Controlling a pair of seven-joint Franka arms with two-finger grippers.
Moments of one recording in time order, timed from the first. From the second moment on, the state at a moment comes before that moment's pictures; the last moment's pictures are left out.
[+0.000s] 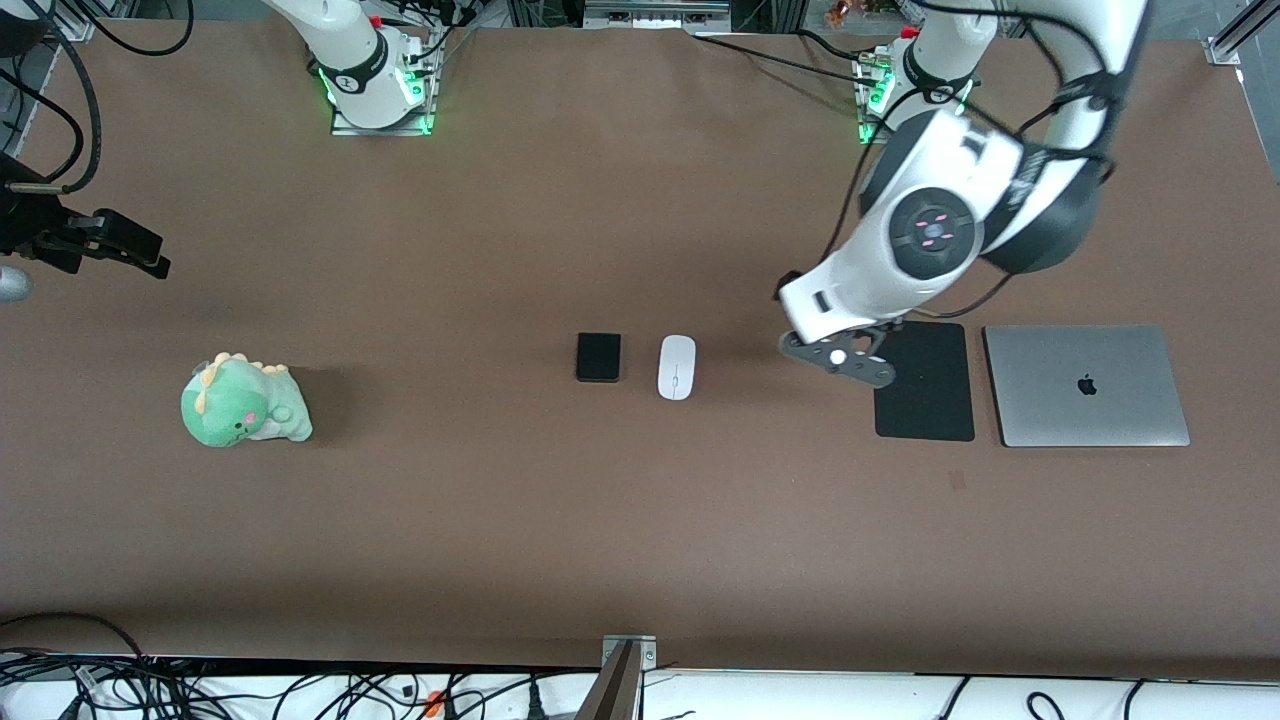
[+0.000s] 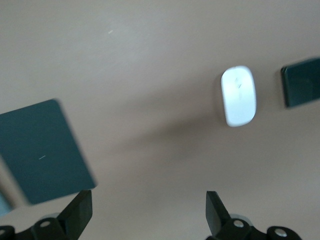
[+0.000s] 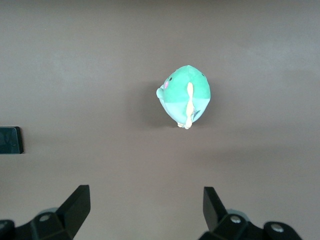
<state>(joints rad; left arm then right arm) -0.31 0.43 -0.20 -1.54 -0.01 1.81 -0.19 0.16 0.10 -0.17 -1.49 0.01 1.57 0.04</state>
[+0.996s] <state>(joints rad) -0.53 0.75 -0.19 -1.62 0.23 2.46 -0.73 0.16 0.10 -0.17 -1.49 0.01 1.58 0.04</state>
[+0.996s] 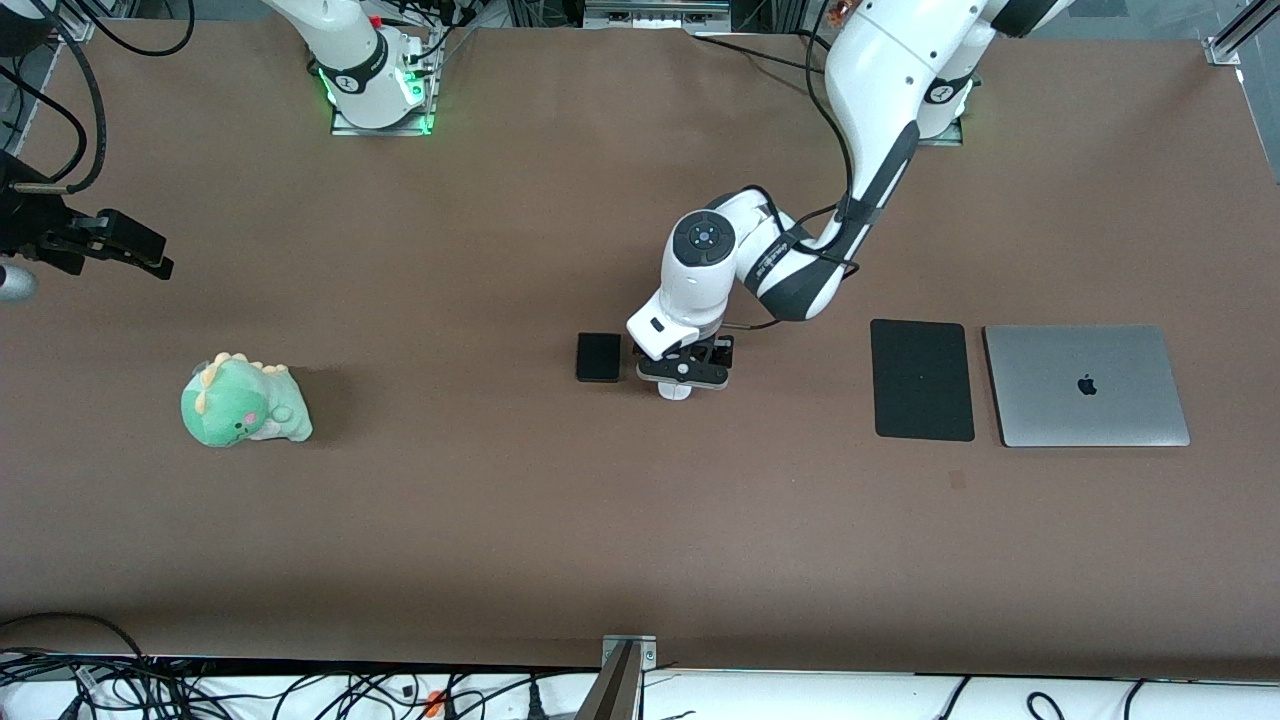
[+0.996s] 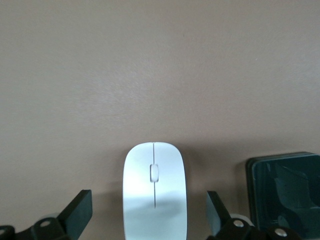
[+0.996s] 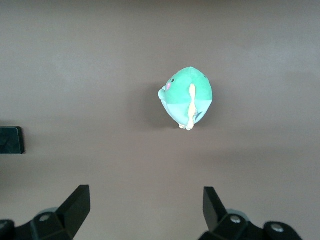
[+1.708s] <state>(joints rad) -0.55 0.81 -0.18 -1.61 0.26 2.54 -0.73 0.16 0.10 -0.17 -1.49 0.01 1.58 0.04</state>
